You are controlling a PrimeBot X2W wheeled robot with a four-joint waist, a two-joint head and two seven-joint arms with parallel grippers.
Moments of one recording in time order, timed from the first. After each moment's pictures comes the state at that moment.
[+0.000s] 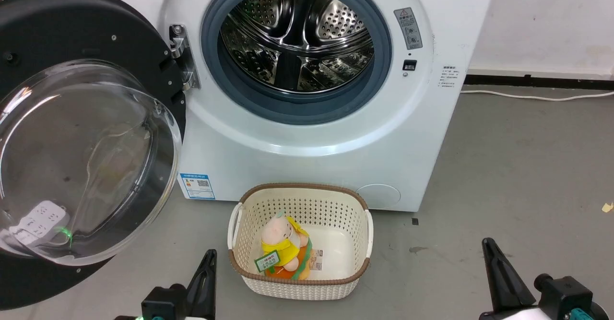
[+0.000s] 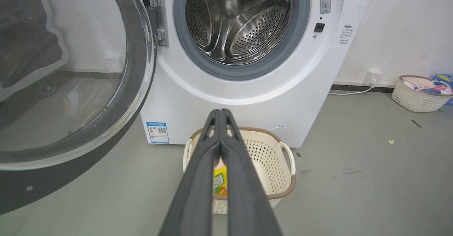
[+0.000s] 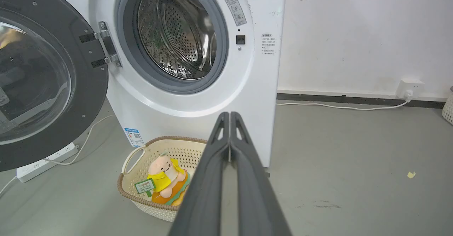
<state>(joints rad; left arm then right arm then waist) 0.08 0.05 -0.08 0.13 -0.12 -0.03 -0.20 0.09 -0.05 -0.01 0.08 0.12 0.13 -0.20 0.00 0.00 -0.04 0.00</state>
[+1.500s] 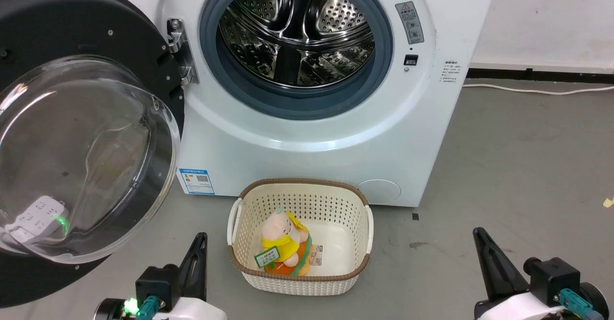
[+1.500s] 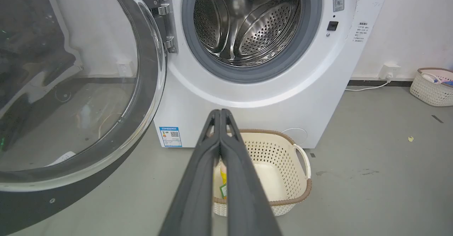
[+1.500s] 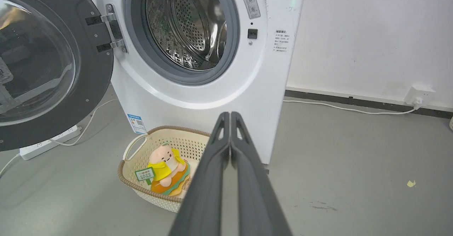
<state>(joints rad) 0.04 0.05 -0.05 0.07 -0.07 -0.02 -0.11 0.05 -0.05 0.00 0.05 0.07 0.13 -0.11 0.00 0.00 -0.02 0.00</state>
